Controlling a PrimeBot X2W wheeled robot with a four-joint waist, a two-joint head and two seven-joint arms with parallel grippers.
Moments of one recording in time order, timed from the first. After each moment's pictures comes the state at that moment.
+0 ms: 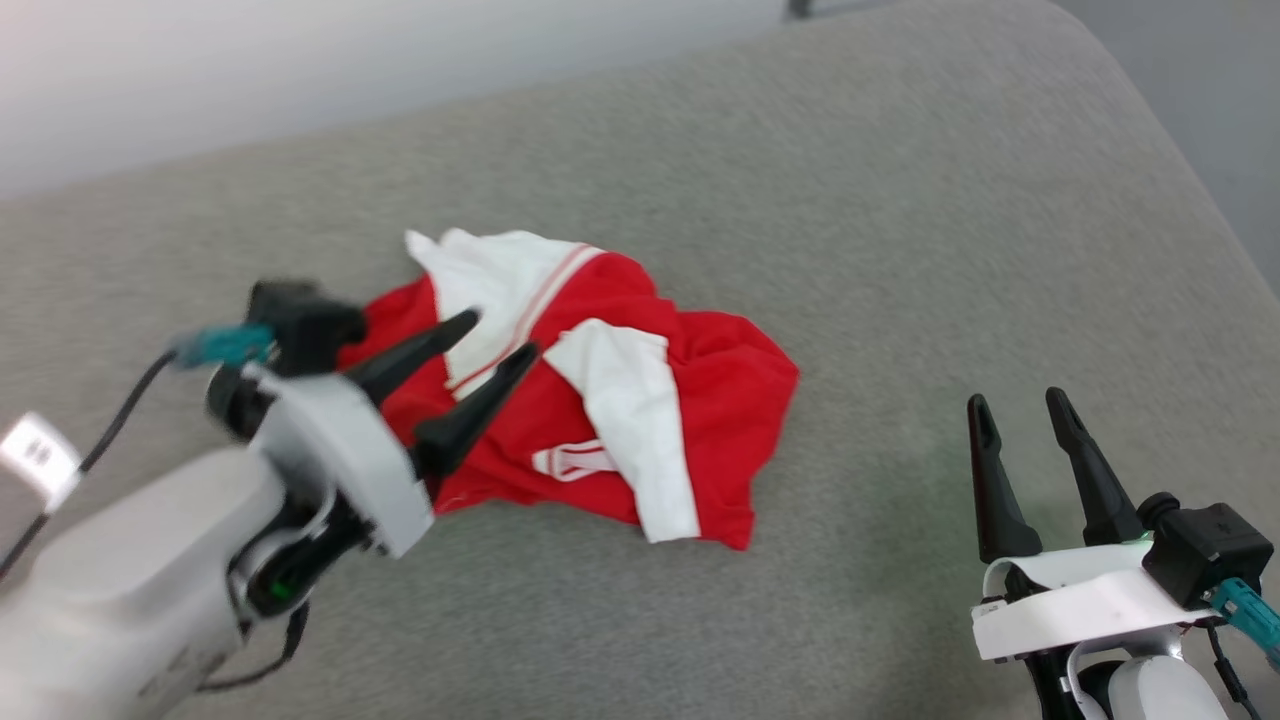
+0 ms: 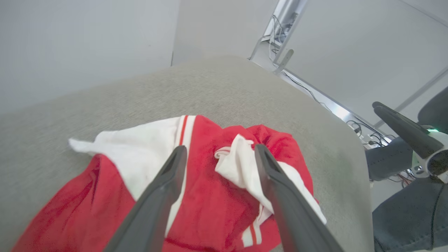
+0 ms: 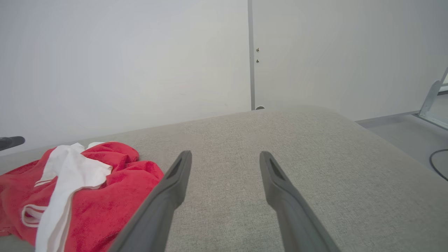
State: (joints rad) left arm -0.96 0.78 -1.25 0.24 -1.28 -0.13 -0.23; right arm -0.15 -0.05 0.07 0.12 0.26 0.13 -0.26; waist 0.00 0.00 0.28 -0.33
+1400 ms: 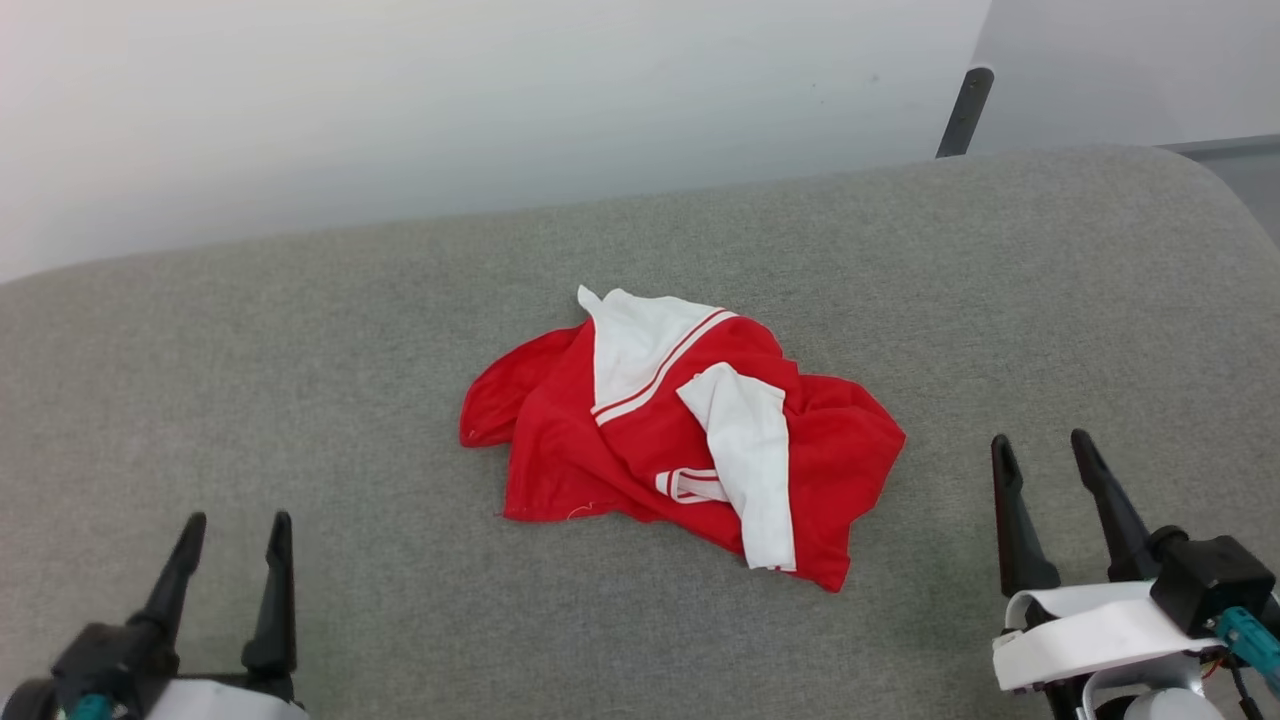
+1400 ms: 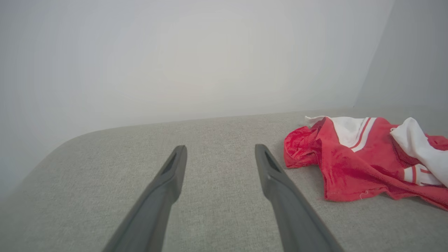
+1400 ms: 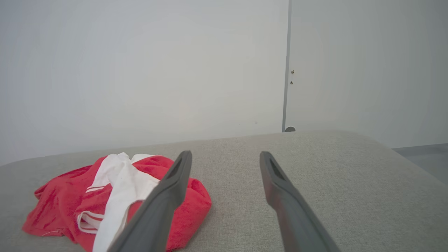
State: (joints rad) left arm 0.01 0.27 0.11 0.13 -0.25 -0.13 -0.26; right arm -0.11 -0.05 0.01 0.15 0.18 0.13 -0.26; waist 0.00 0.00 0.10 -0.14
